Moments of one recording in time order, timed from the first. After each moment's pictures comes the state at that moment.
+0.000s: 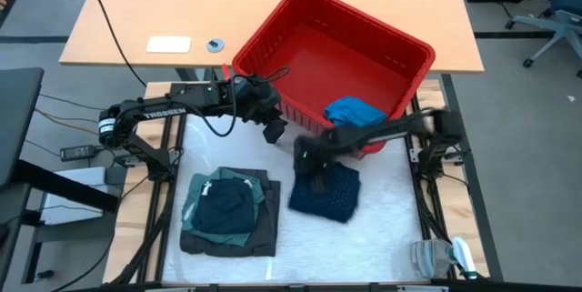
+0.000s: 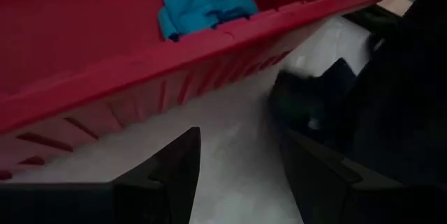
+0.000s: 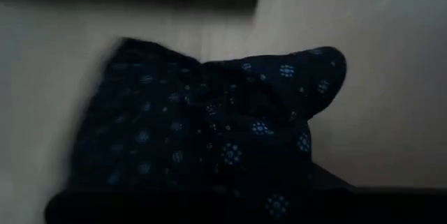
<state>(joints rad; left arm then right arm) 0.26 1.50 1.41 -0.64 0.02 -0.28 -0.01 1.81 1.31 -0.66 -0.19 0.00</state>
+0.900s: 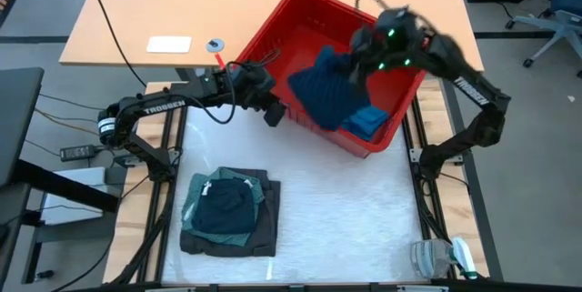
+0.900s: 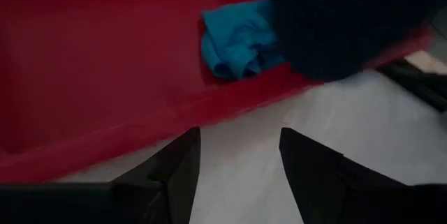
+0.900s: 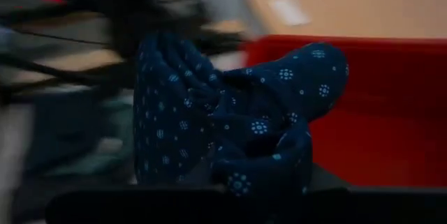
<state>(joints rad) 0.37 1.50 1.41 -0.59 0.02 -0.33 -0.53 1.45 1.88 -0.97 -0.22 -0.08</state>
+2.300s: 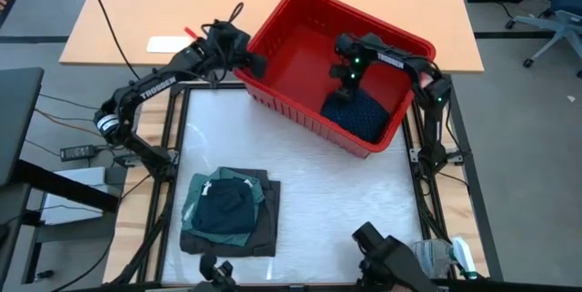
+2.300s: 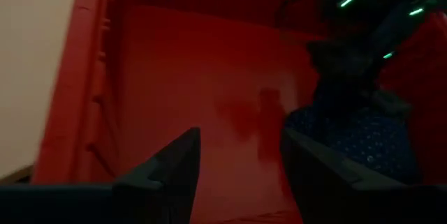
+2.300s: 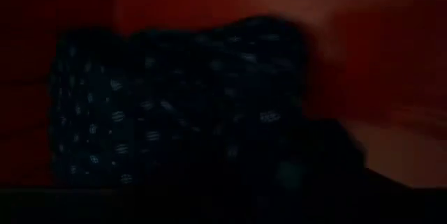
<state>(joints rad) 0.75 1.51 1.41 -0.45 0.08 -0.30 -0.92 2.03 1.66 -1.20 -0.38 -0.42</state>
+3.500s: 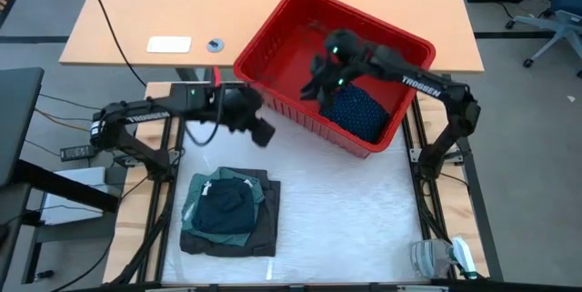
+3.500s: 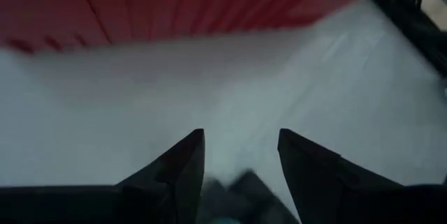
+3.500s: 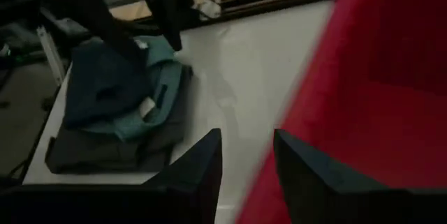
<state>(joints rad) 0.14 1.44 1.52 -1.00 -0.14 -0.67 -0.51 1.66 1.71 -0.76 -0.51 -0.14</state>
